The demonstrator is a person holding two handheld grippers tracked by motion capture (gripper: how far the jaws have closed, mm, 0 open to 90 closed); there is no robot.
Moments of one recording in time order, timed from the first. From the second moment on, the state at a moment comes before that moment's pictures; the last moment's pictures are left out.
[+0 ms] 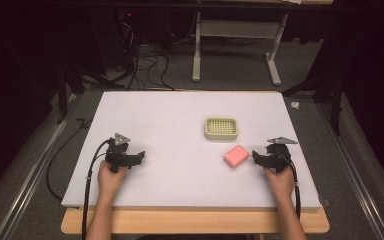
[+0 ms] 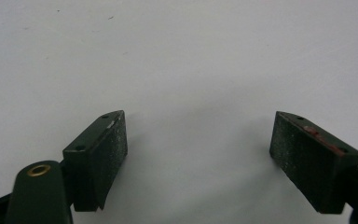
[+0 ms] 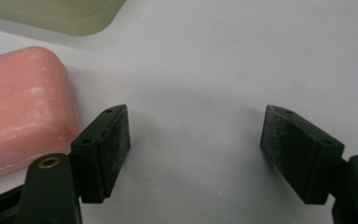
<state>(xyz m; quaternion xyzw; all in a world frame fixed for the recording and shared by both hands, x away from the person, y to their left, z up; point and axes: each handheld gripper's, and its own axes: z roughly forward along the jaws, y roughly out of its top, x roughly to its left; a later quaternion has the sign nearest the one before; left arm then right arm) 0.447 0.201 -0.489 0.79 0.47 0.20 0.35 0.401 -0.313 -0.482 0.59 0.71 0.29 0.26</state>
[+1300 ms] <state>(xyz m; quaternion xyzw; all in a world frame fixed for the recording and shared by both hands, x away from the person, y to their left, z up) 0.448 0.202 -0.489 0.79 0.46 0.20 0.35 0.396 -0.315 -0.474 0.59 0.71 0.30 0.26</state>
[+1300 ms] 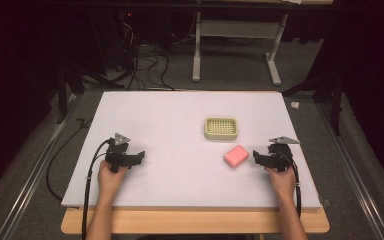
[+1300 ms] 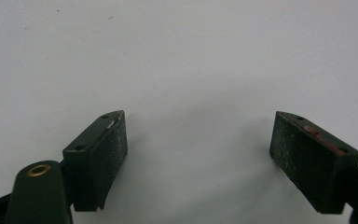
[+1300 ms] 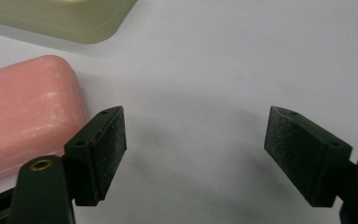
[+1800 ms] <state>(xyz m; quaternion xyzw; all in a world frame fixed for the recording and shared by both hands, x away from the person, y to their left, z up) 0.448 0.202 -0.489 0.79 0.46 0.20 0.35 0.383 -0.310 -0.463 0.56 0.71 0.34 0.25</state>
